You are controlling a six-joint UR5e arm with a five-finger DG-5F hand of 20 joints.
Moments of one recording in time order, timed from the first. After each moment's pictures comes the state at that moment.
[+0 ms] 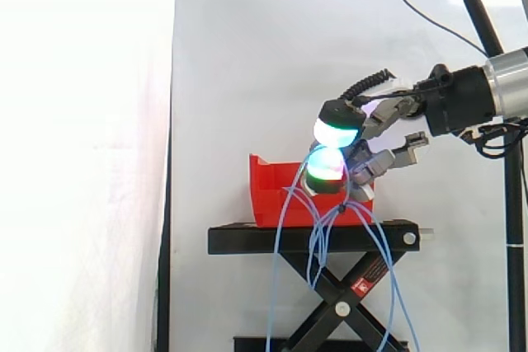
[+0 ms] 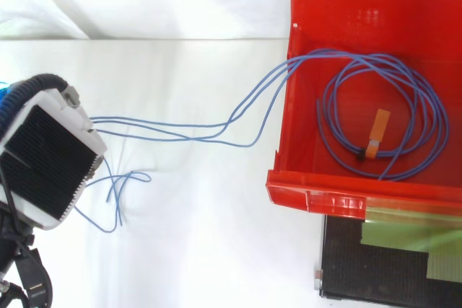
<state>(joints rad) 0.20 -2.11 -1.14 -3.29 -1.01 -0.32</state>
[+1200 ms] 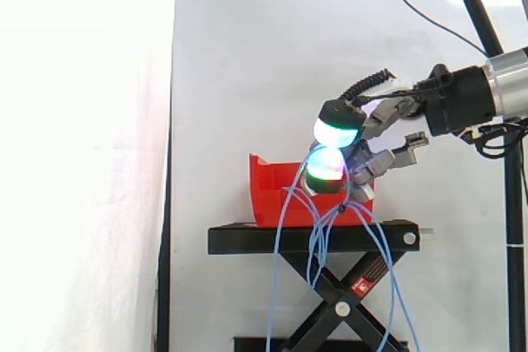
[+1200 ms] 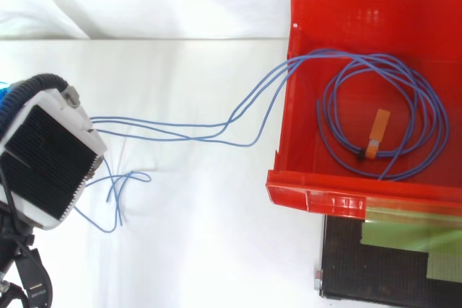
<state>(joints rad) 0.20 -2.11 -1.14 -3.29 -1.01 -0.32</state>
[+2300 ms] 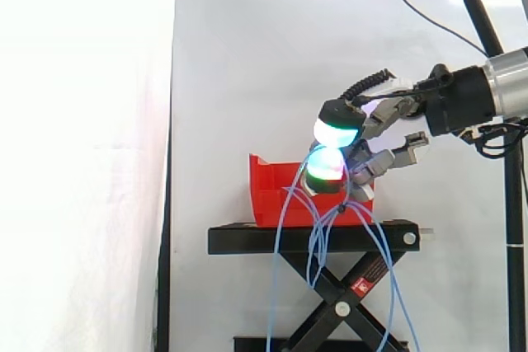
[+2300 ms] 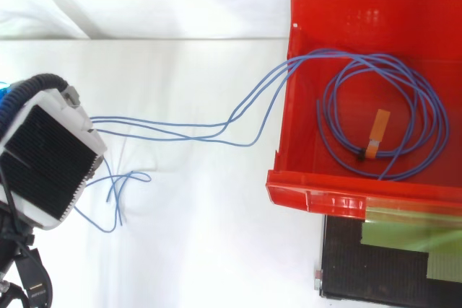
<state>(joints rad) 0.20 -2.11 -1.14 -3.29 -1.01 -0.32</state>
